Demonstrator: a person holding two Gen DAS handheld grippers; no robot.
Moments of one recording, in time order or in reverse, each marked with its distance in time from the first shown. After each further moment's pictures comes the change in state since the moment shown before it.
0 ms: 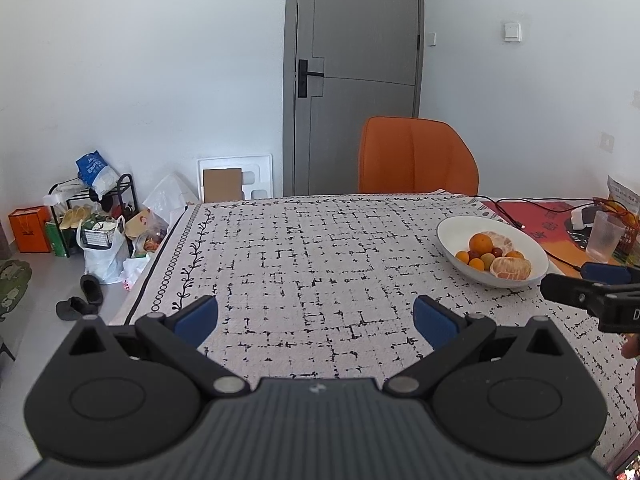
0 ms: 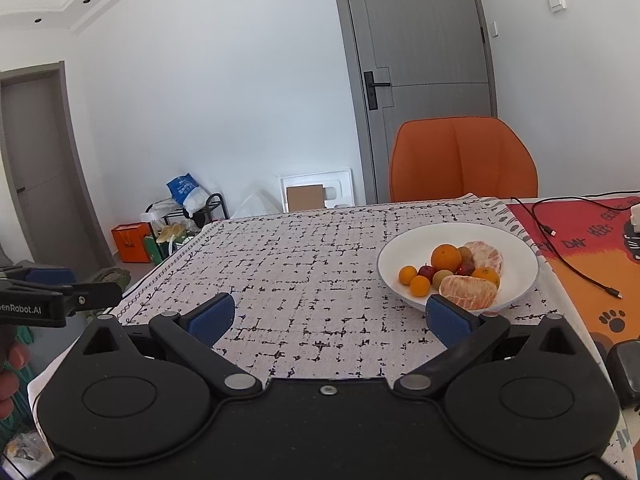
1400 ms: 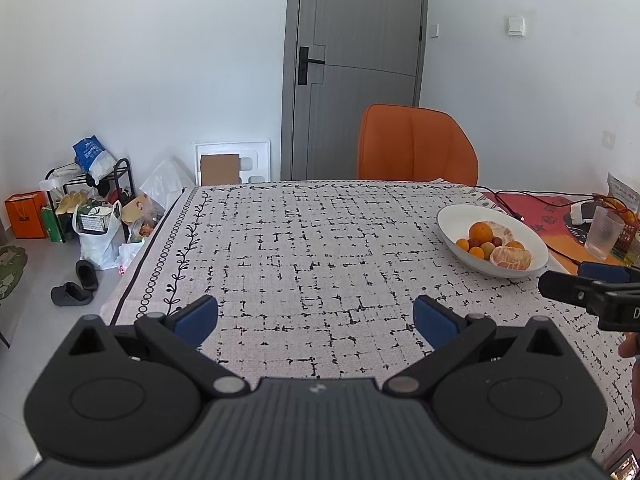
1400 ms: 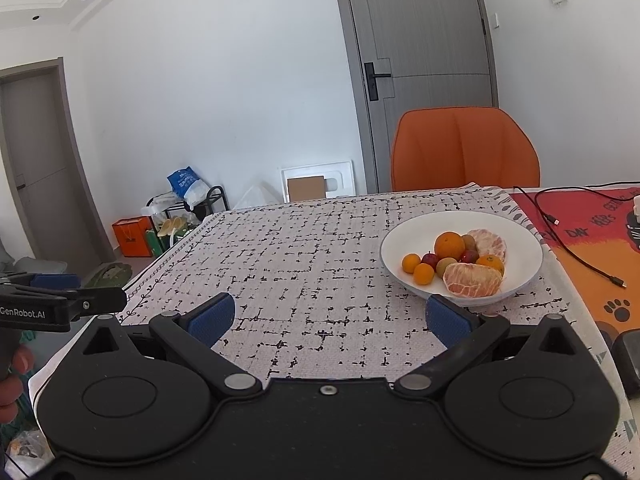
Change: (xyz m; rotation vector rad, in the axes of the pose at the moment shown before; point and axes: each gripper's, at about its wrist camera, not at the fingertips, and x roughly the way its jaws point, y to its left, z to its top) left arm 0.005 0.005 -0.006 -0.020 0.038 -0.012; right arm 0.003 0.004 -0.006 0.010 0.022 0.005
